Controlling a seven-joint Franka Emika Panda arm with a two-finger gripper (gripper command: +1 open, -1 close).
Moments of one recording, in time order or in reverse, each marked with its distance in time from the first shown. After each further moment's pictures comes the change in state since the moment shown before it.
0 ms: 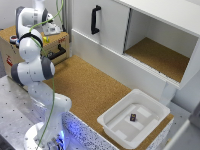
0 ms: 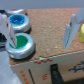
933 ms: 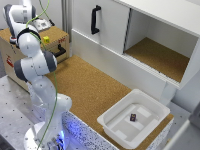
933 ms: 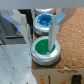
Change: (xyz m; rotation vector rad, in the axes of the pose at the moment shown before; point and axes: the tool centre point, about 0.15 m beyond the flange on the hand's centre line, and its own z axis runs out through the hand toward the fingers) arm 0.024 -0.050 0.009 0.027 -0.042 -0.177
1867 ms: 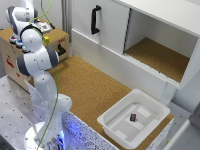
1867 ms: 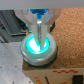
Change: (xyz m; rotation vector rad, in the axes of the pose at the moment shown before) arm 0.014 0.017 0.036 0.074 -0.027 0.002
